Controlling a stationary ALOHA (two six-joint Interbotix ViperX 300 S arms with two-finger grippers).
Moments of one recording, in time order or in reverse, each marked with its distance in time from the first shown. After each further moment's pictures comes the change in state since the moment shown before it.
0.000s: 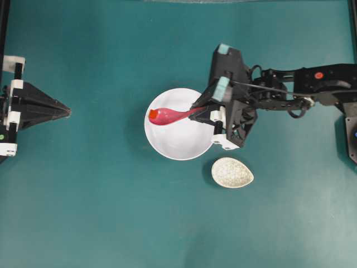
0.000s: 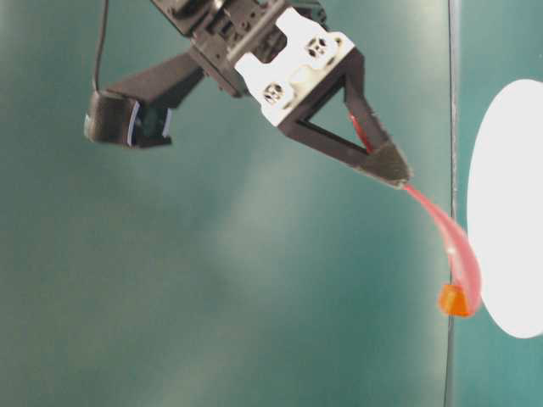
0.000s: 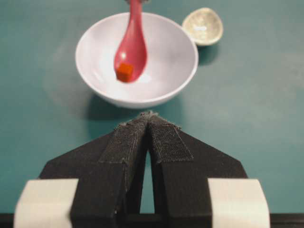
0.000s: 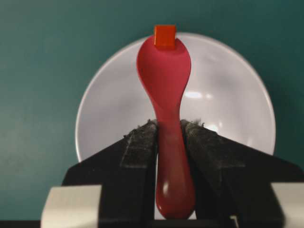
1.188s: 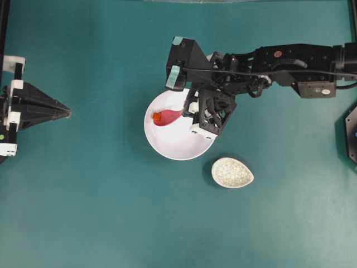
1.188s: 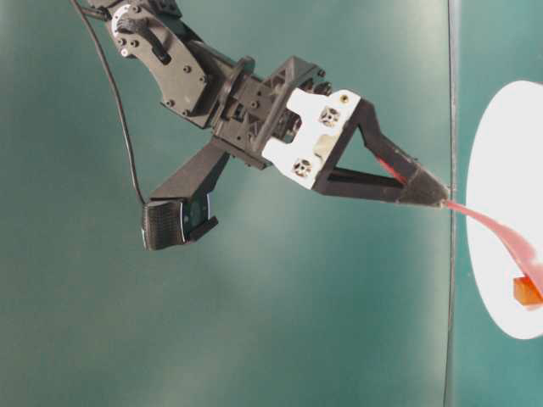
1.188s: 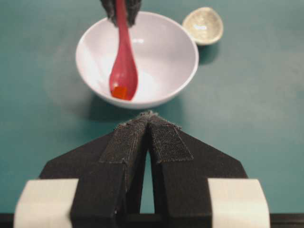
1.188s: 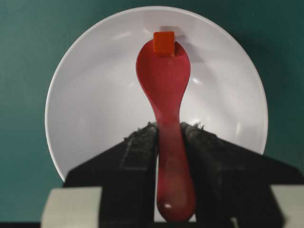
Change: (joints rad) left arm -0.002 0.002 0.000 -0.002 0.002 0.006; right arm -0.072 0.184 -0.276 -0.005 0.433 -0.003
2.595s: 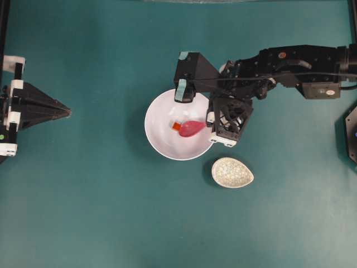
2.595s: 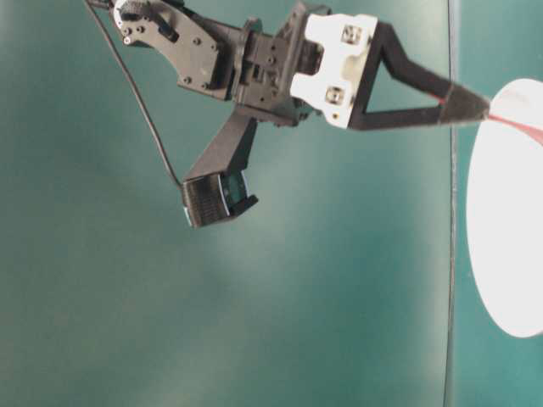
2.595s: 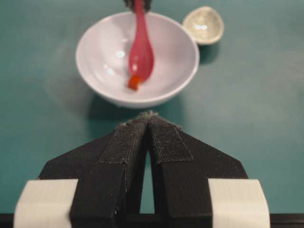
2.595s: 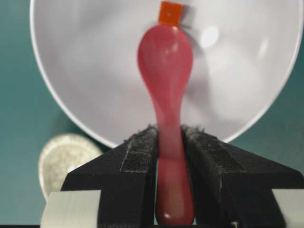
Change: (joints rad) left arm 0.002 -0.002 0.000 0.002 0.000 0.009; right arm 0.002 -0.014 0.026 0.006 0.202 -0.023
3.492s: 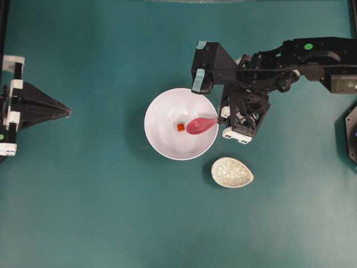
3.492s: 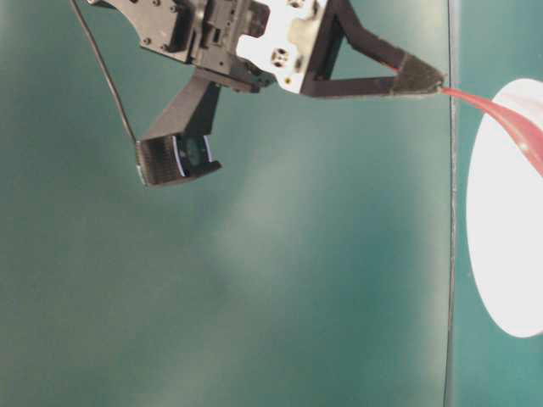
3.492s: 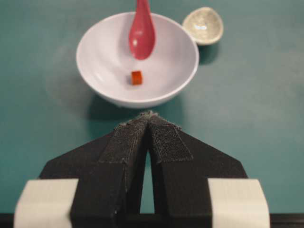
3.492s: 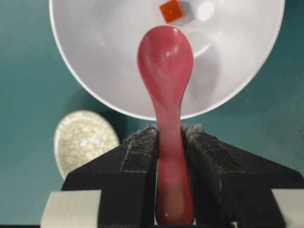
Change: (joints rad) left arm 0.000 0.000 0.000 0.000 0.000 0.000; right arm -0.017 -0.112 0.060 0.032 0.037 0.000
